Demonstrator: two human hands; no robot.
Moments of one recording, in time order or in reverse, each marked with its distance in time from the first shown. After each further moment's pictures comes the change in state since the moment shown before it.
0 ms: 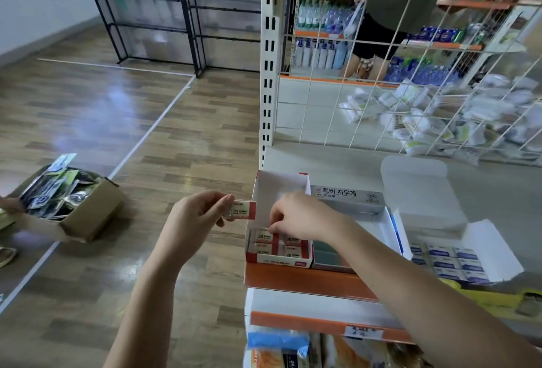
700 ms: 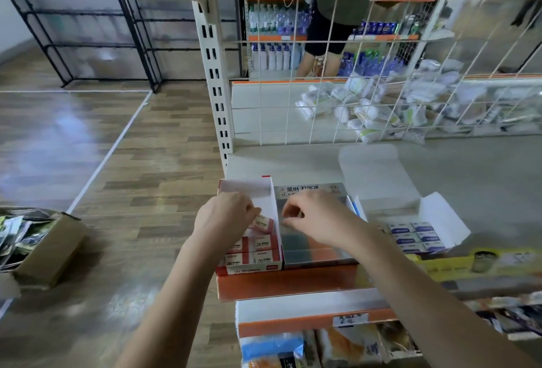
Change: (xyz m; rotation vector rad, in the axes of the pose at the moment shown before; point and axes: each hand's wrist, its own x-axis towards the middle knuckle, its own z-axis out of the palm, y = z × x) left_hand 0.042 0.052 0.073 0.644 -0.334 0.115; right_hand -0.058 0.043 -0.009 0.079 0.307 0.130
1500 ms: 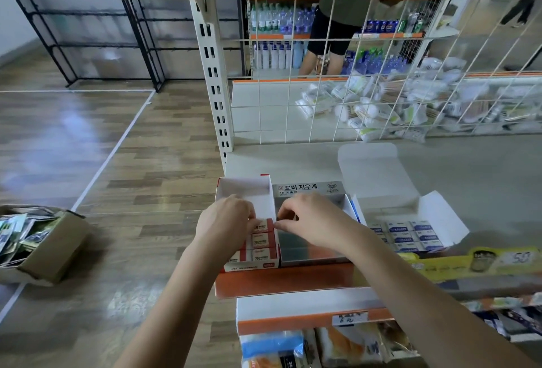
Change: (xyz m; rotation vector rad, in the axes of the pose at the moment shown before) left_hand -0.010 0.006 0.006 0.110 0.012 0.030; right_hand 0.001 0.002 0.008 0.024 -0.039 -0.028
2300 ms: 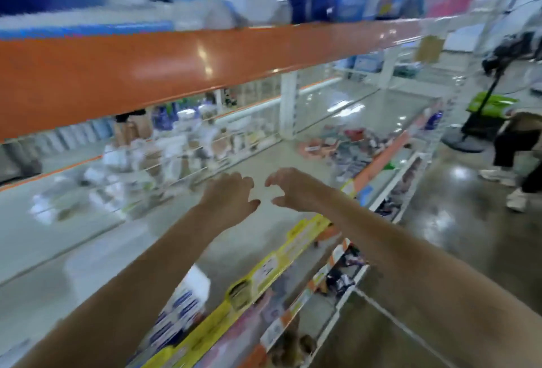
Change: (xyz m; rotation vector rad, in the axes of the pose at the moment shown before) left_hand 0.102 0.410 -0.001 0.306 0.060 0.806; right_hand -0.196 0.305 -0.169 -0.302 0.306 0.550
